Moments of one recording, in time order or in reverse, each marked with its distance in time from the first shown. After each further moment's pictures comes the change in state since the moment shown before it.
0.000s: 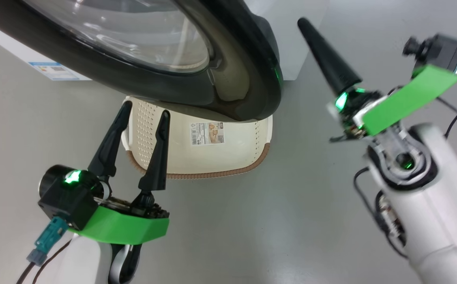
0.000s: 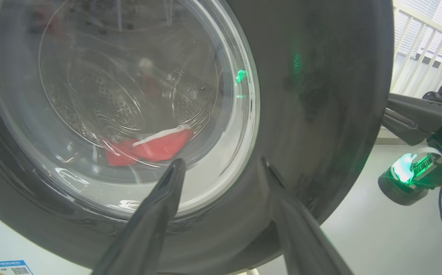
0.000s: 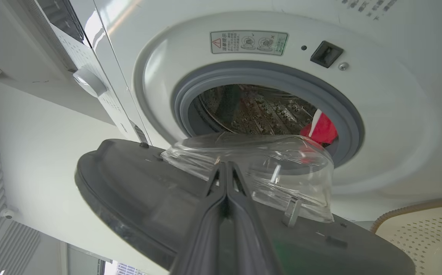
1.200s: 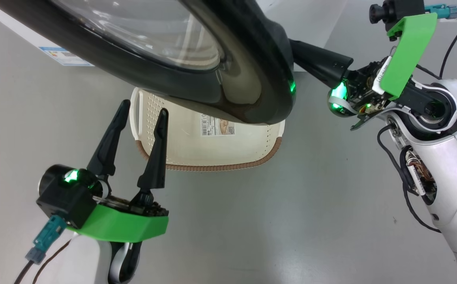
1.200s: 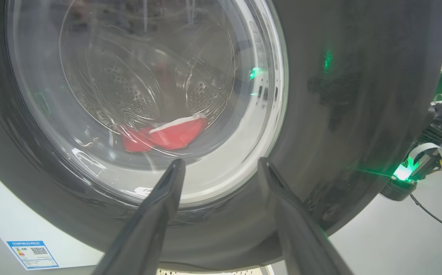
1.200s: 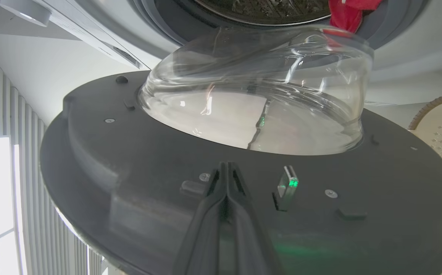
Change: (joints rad) left arm -0.004 -0.009 0.009 0.007 -0.006 0.000 0.000; right arm -0.220 -0.122 0.079 0.216 0.385 0.000 0.530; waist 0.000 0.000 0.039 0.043
